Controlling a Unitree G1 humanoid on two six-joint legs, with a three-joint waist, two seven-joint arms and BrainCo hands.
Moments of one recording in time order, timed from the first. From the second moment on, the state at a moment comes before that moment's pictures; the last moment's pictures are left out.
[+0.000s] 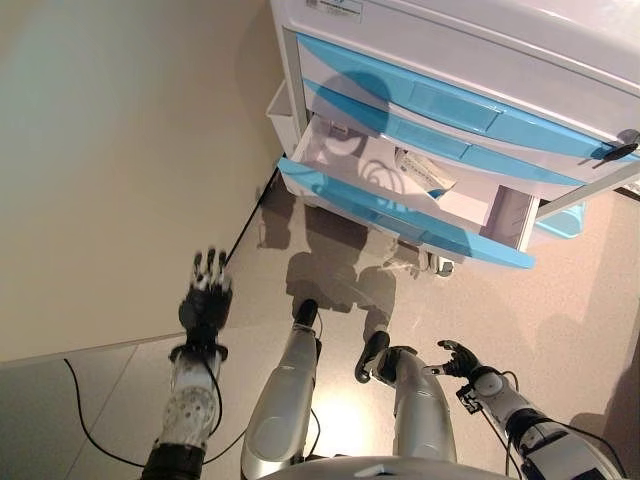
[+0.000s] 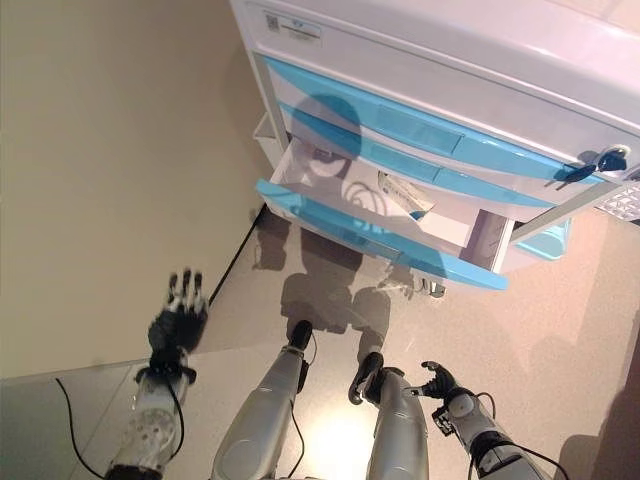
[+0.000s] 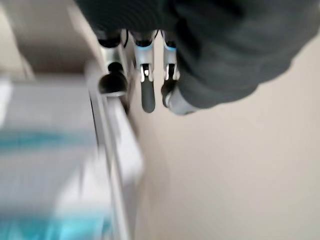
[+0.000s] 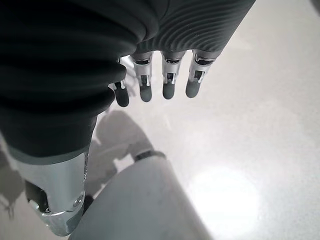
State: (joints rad) left arm 0.15 0.21 0.00 0.27 -1.49 -0.16 -0.05; right arm -0.22 -0.38 0.29 1.13 -0.12 -0.08 -0.05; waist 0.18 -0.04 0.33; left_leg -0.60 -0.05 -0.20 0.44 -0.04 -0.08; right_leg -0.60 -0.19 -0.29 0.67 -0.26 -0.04
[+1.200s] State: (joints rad) left arm -0.03 0.37 -0.01 1.26 -0.09 -0.01 0.06; right arm 0.06 -0.73 0.20 0.45 0.08 -0.05 0.18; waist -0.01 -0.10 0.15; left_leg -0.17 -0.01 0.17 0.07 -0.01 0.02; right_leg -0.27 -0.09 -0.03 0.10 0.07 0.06
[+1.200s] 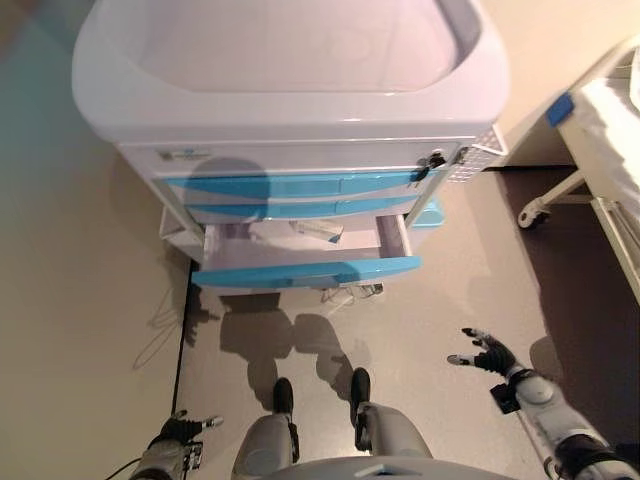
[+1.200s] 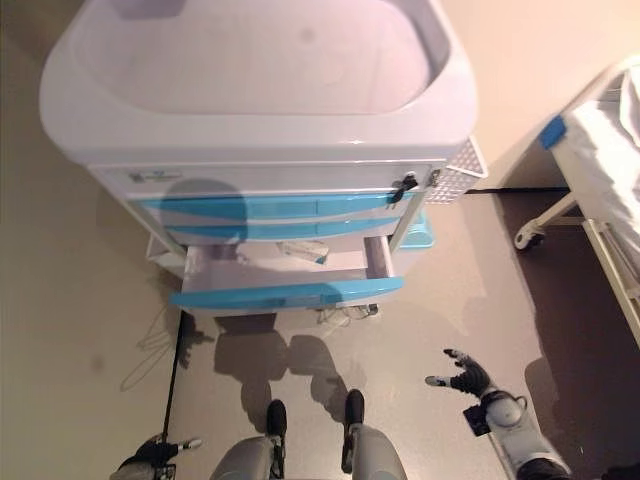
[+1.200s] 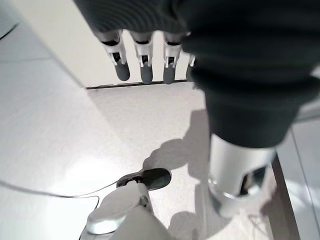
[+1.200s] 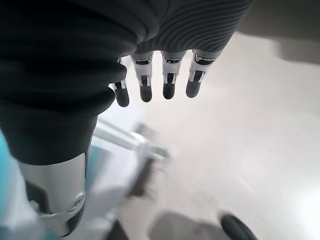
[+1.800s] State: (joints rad) left arm 0.02 0.33 -0.06 1.23 -0.01 -0.03 -0.05; right arm 0.07 -1.09 0.19 -0.17 0.81 0.04 0.55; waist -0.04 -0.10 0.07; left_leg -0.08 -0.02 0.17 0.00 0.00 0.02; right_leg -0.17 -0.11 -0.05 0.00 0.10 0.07
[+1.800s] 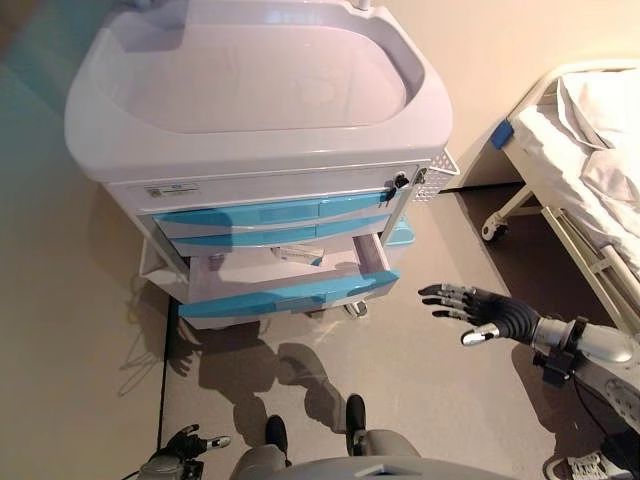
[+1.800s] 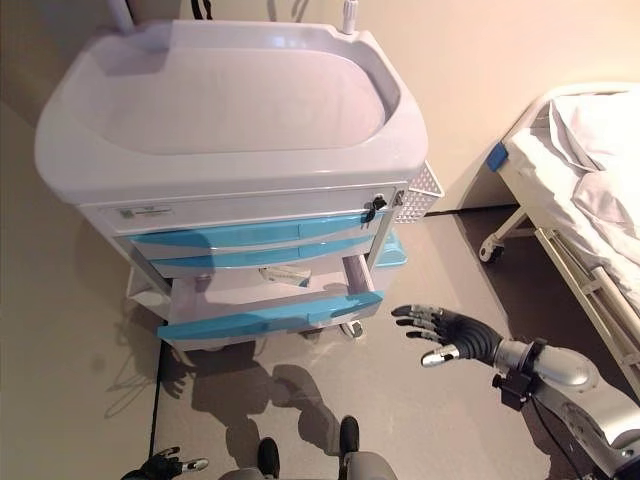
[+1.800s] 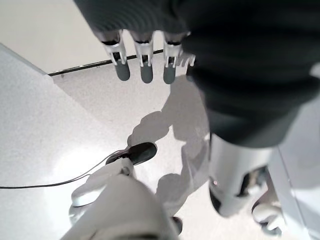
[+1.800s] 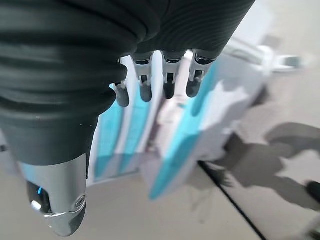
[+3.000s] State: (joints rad) left arm 0.04 0.36 -0.14 1.22 -0.03 -0.05 -0.02; right arm -0.56 -0.60 0.53 0.61 0.46 -0.02 0.26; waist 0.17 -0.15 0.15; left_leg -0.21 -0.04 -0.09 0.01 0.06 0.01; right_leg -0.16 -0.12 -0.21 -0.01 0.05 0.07
